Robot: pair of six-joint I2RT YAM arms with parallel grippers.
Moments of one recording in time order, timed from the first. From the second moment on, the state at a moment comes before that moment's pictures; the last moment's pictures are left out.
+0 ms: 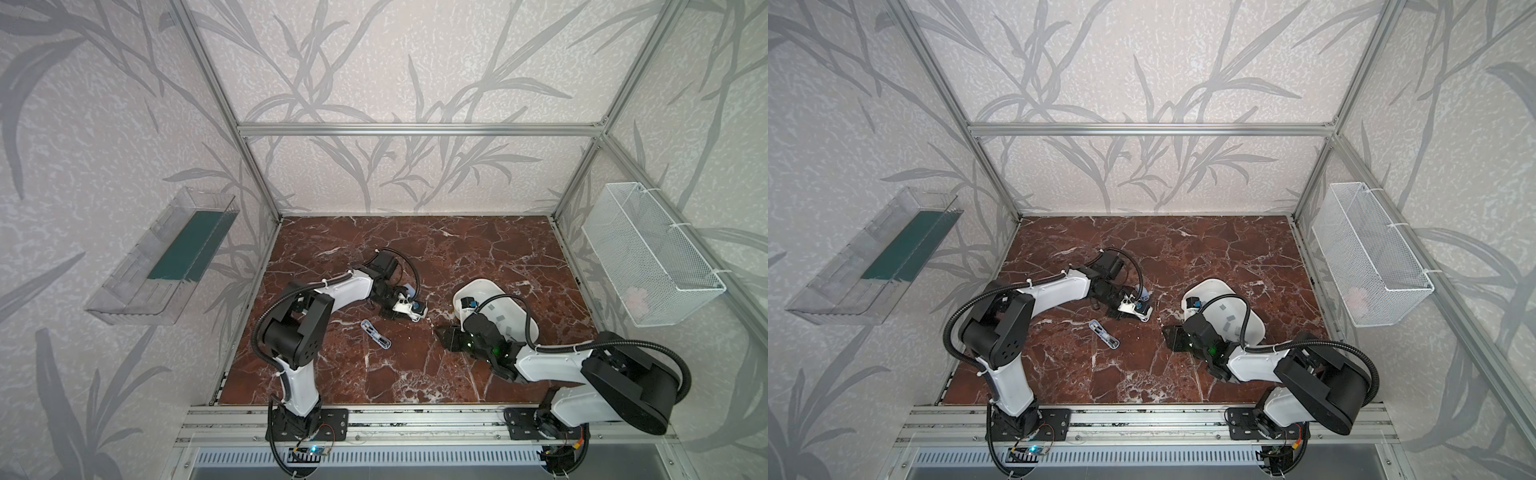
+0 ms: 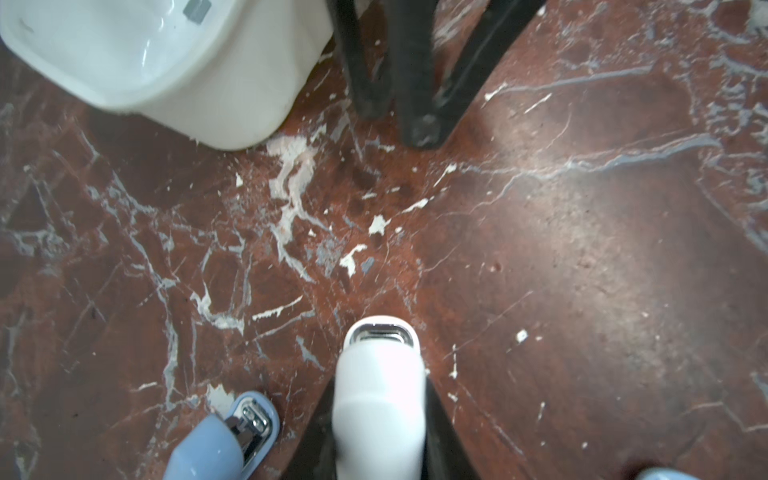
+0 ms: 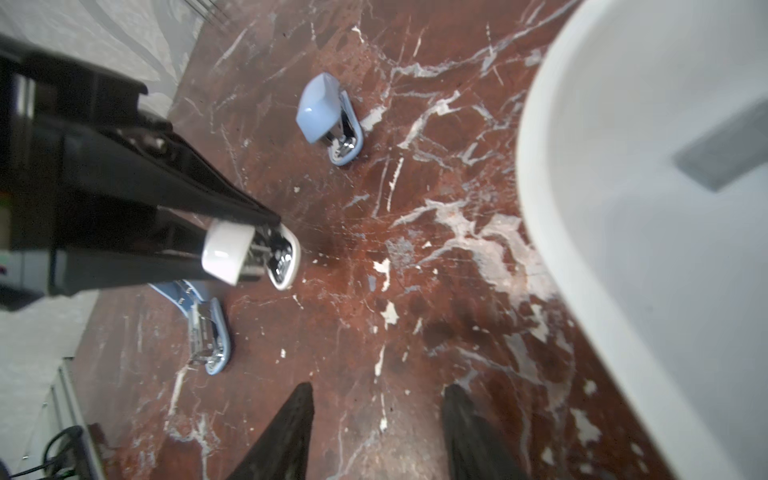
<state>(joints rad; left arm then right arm) -0.53 1.81 1.10 -0.53 0.62 1.47 0.82 1.42 0.32 0.56 0.02 0.81</state>
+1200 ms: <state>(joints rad) -0.62 1.62 0.94 -0.34 0.65 1.24 0.81 1.53 0.26 0.92 -0.10 0.93</state>
